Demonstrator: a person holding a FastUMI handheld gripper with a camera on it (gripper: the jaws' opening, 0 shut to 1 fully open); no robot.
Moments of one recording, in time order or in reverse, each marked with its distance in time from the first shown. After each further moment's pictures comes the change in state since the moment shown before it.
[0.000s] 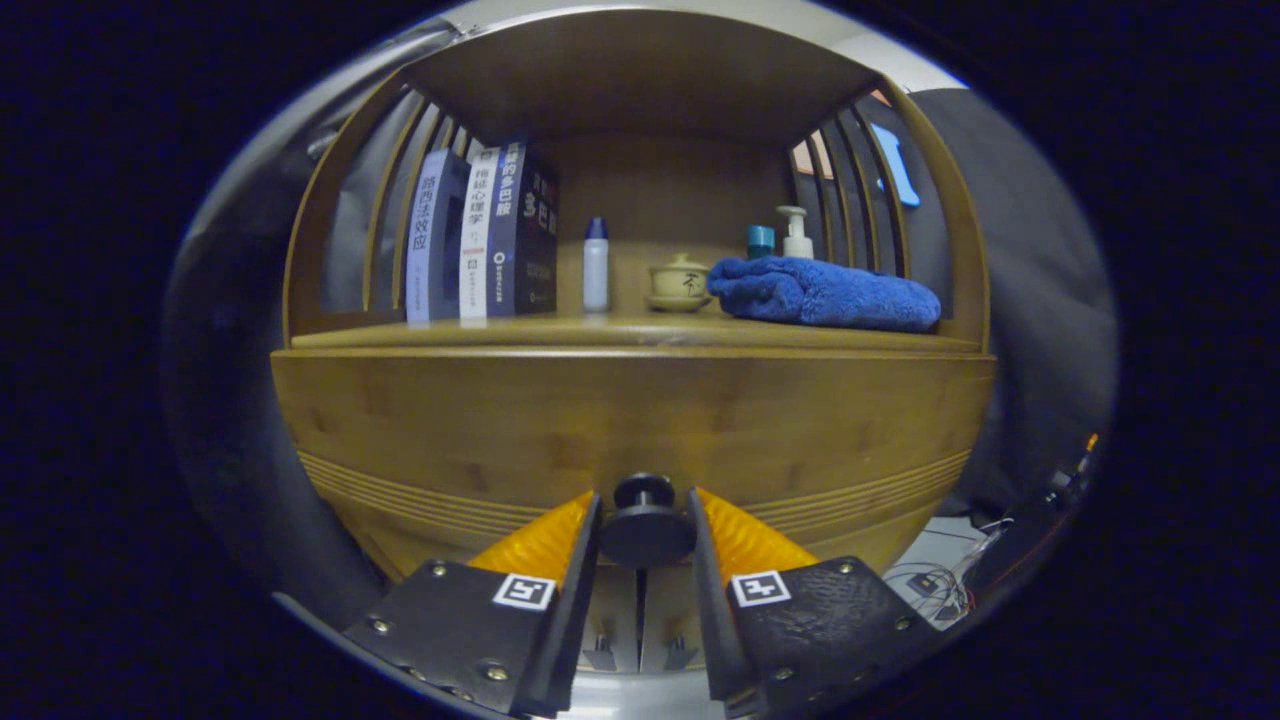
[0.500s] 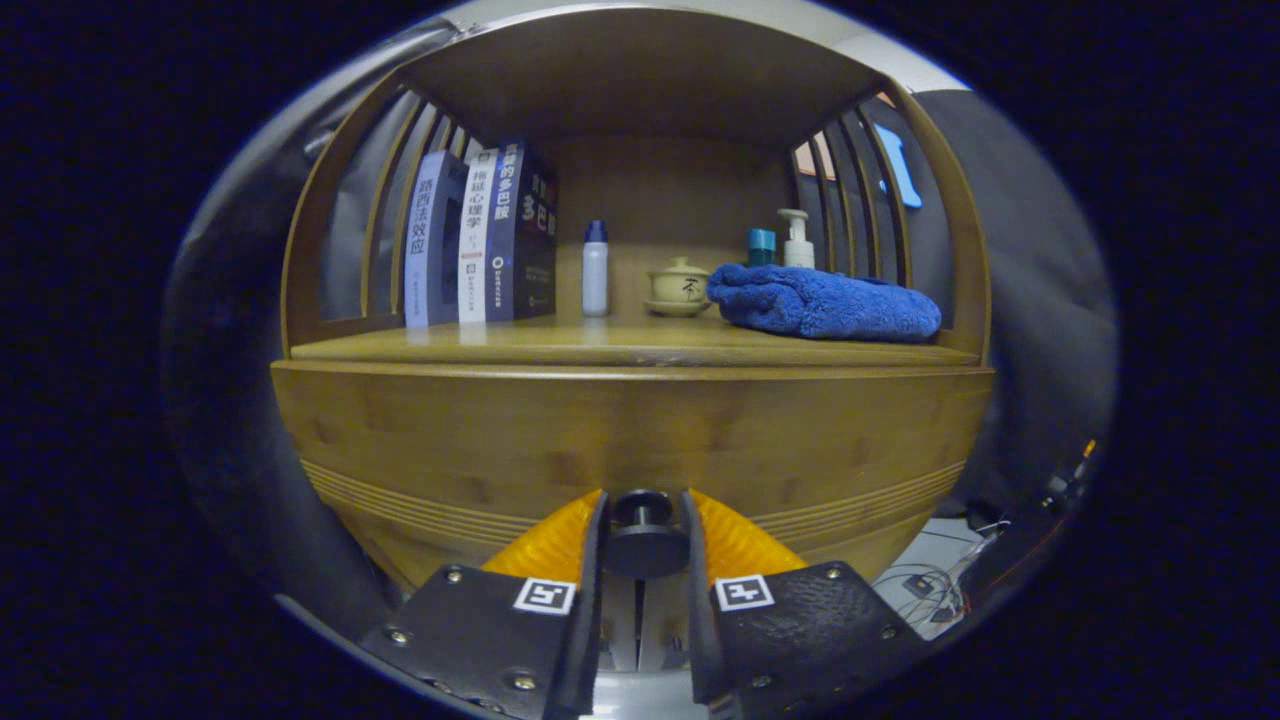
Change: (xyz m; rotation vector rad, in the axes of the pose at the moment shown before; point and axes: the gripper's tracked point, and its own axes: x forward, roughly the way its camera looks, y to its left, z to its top) arm -0.003 -0.002 -0.010 -0.075 0.144 -0.018
